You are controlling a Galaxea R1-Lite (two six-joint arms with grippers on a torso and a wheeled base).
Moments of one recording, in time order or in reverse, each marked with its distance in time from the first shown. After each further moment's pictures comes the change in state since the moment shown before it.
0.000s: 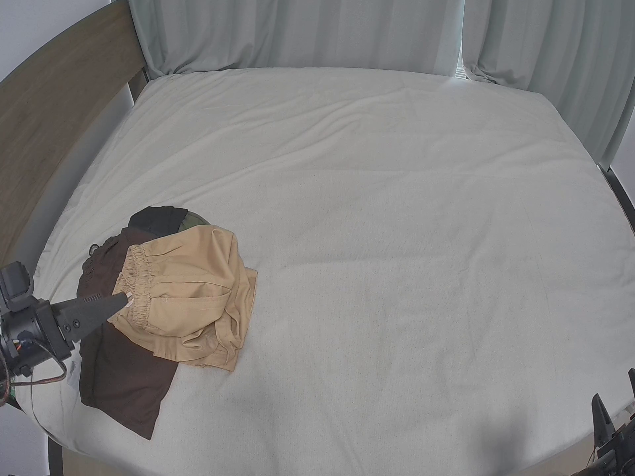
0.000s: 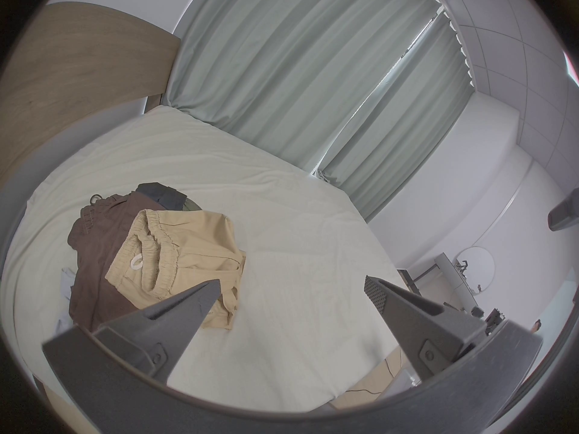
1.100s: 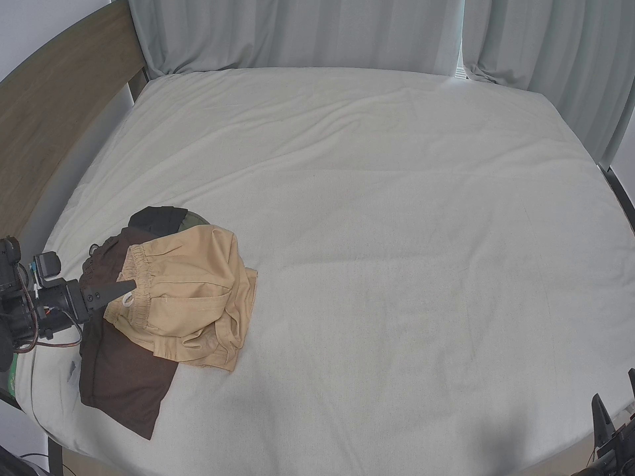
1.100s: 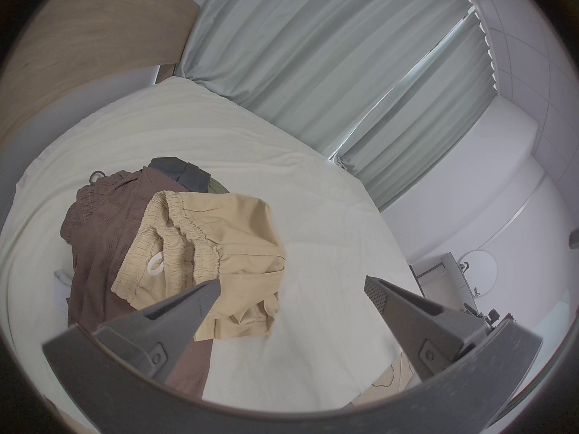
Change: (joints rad) left arm 0.237 0.460 -0.078 -0.174 -0.226 0.133; right arm 0.000 0.000 0.000 0.000 0.000 0.000
